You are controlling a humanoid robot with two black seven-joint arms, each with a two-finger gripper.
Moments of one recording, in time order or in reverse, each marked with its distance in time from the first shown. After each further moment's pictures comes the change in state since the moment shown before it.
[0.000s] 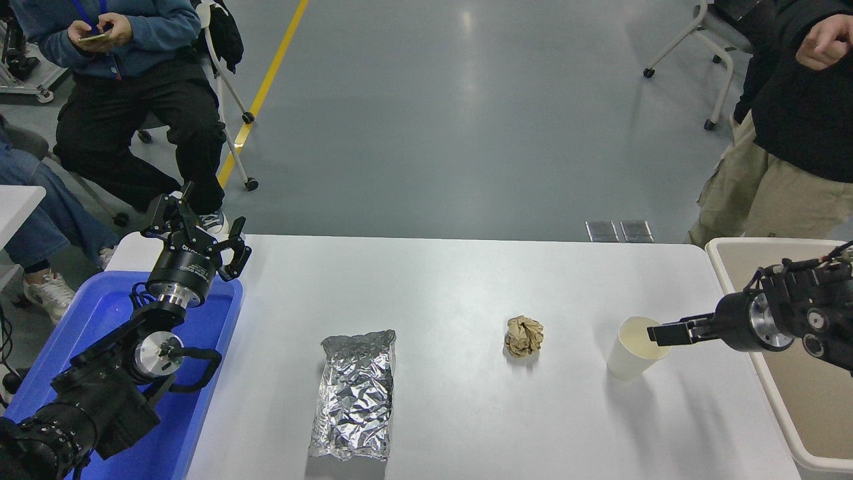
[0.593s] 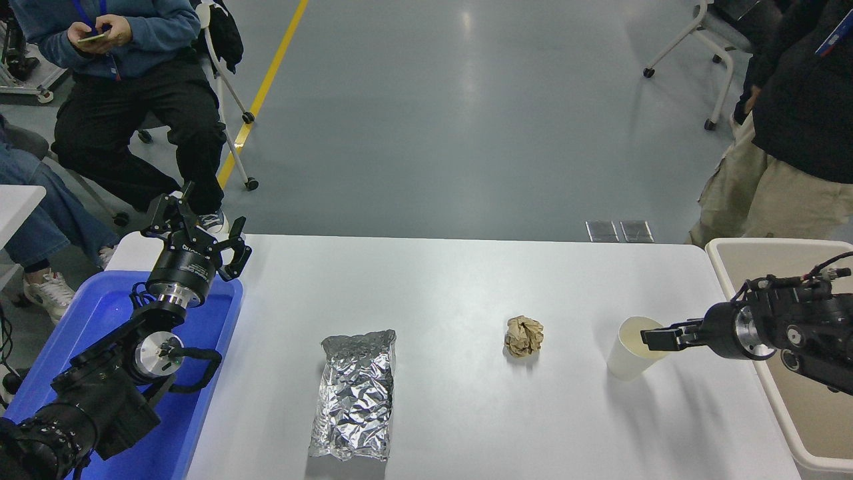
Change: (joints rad) left arm 0.000 0.000 0.000 0.000 0.000 0.000 0.000; right arm -0.064 0.090 -0.010 -0.121 0.008 -0.080 0.030
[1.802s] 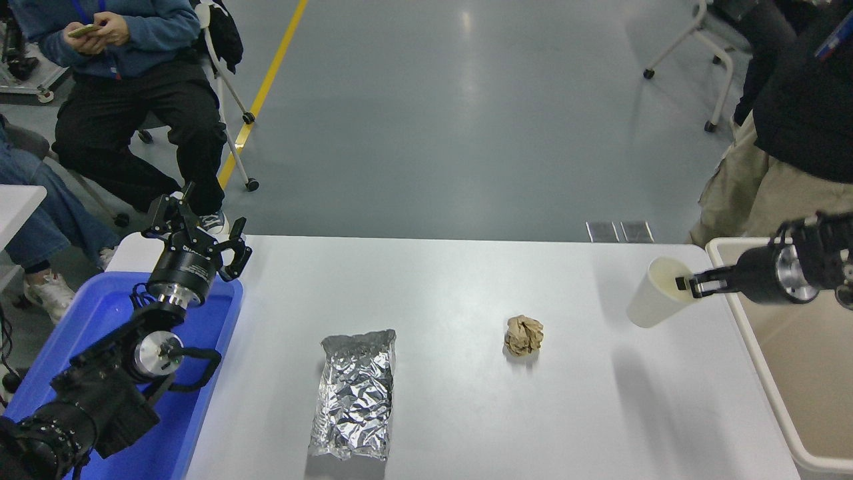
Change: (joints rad) left arm 0.000 0.000 0.000 0.000 0.000 0.000 0.000; right arm 0.346 -0.205 -0.071 0.155 0.006 0.184 0.095
